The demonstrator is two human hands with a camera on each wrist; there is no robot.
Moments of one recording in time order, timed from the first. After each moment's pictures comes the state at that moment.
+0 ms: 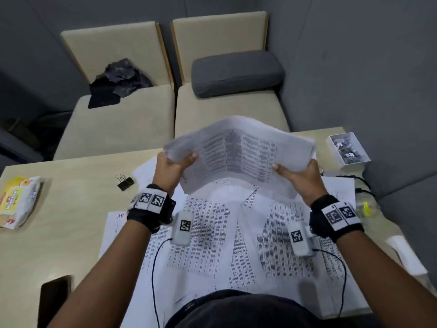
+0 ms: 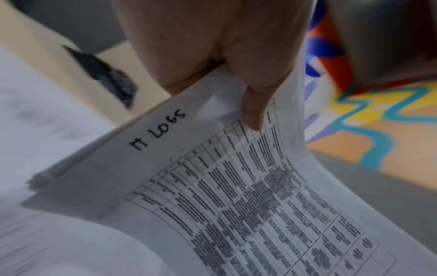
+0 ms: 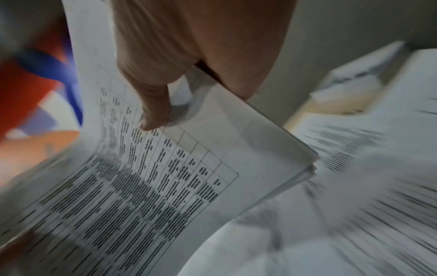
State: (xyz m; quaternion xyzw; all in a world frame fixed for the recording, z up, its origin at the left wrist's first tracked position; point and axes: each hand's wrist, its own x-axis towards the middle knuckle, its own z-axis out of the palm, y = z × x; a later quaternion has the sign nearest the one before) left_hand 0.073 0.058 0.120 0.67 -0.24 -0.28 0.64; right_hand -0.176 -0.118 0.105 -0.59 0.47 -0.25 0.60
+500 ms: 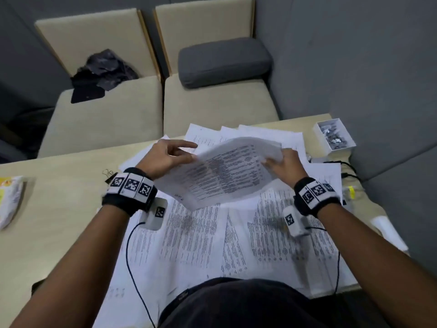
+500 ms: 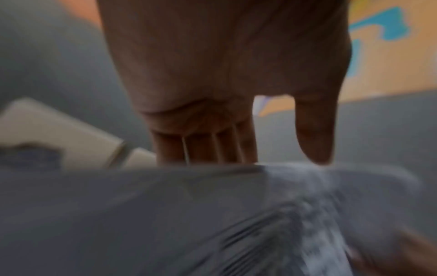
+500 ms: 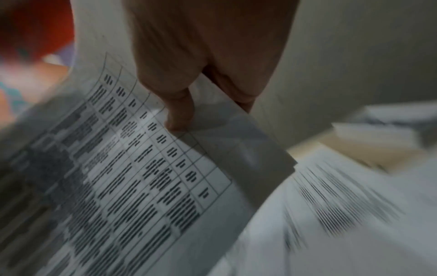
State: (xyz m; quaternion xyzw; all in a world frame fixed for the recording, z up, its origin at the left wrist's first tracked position) left_hand 0.083 0.050 0.142 0.75 -0.40 -0.39 0.36; right_hand -0.175 -0.136 0.082 -0.77 0.44 -0.14 0.44
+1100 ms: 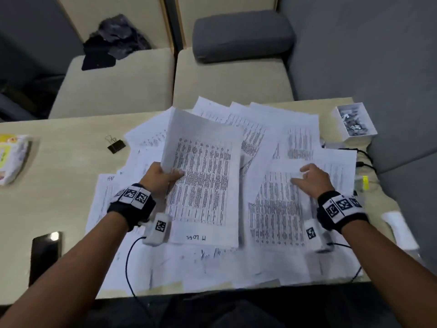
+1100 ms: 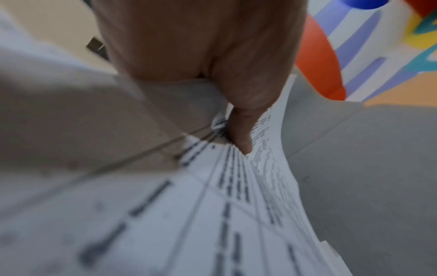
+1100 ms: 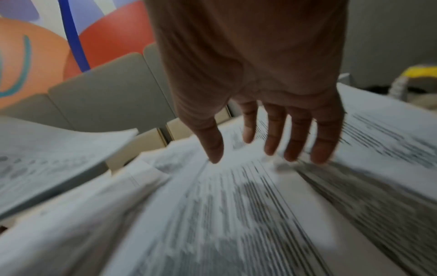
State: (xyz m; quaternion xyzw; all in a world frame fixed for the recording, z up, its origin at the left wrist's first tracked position) left_hand 0.047 0.126 0.030 0.84 -0.17 -0.39 0.34; right_hand -0.254 -0.141 -0.004 -0.72 0.58 0.06 0.38
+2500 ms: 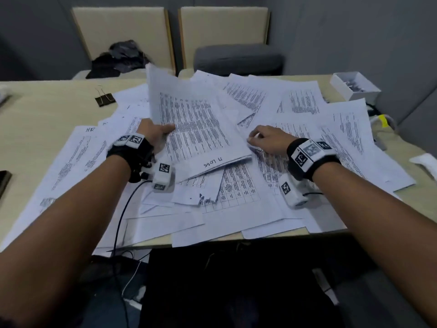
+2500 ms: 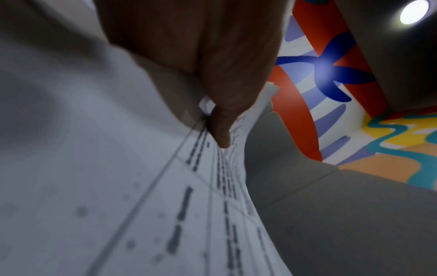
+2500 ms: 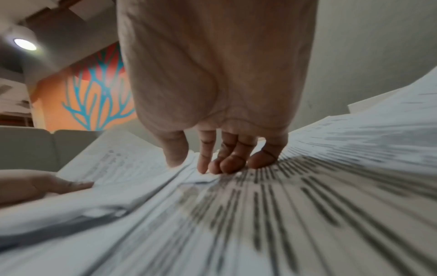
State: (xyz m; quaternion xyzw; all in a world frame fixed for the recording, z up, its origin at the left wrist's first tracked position) left_hand -0.003 0.169 -0.064 0.86 -0.15 -0.22 0.43; right_hand -0.220 -0.030 -0.072 -0.90 0.32 0.05 0.29
